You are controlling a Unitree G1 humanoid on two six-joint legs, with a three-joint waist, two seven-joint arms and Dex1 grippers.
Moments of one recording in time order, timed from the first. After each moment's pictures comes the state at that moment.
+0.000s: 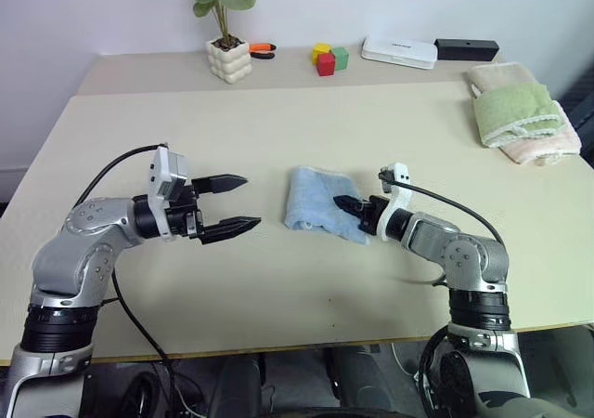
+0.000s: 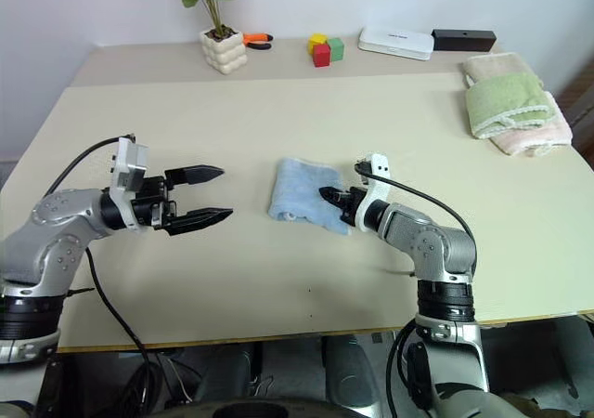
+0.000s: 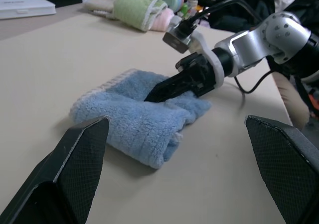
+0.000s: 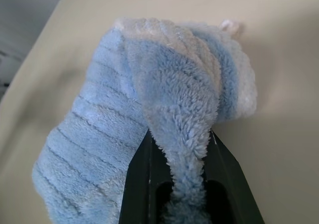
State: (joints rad) left arm -0.34 0.67 0.11 -0.17 -0.63 0.49 -1.15; right arm -0.45 -0.22 -0.24 -0.04 0.69 1.06 0.33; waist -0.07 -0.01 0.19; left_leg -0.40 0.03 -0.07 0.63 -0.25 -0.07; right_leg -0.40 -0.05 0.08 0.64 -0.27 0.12
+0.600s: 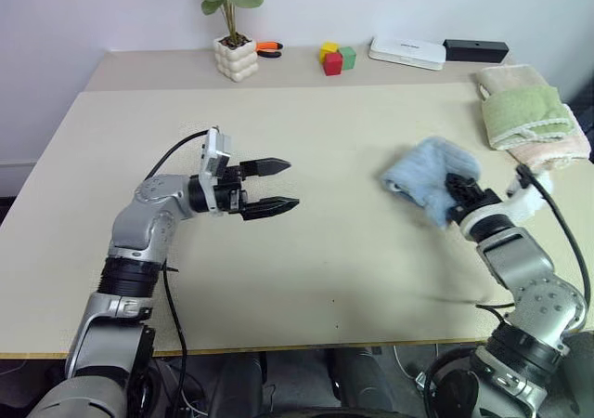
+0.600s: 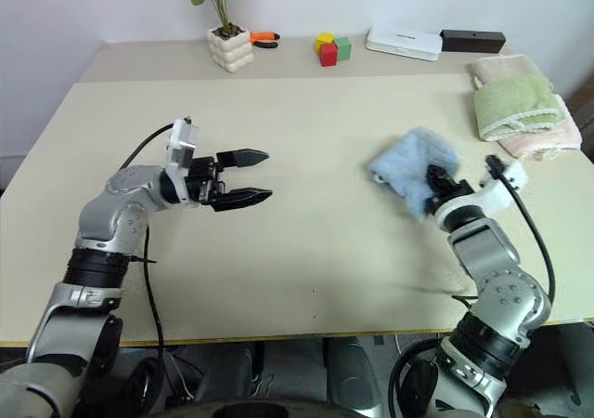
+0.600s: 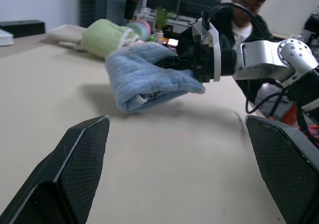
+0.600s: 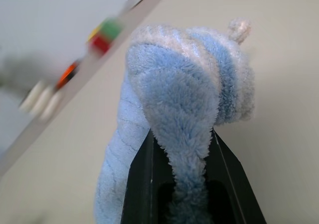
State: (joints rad) left arm -0.62 0.44 -0.04 0.21 -0.55 0.33 -1.29; right arm -0.30 -0.14 -0.75 -0.34 0.96 0.92 -0.22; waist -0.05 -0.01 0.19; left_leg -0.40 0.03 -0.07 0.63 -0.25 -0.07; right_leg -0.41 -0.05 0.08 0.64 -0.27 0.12
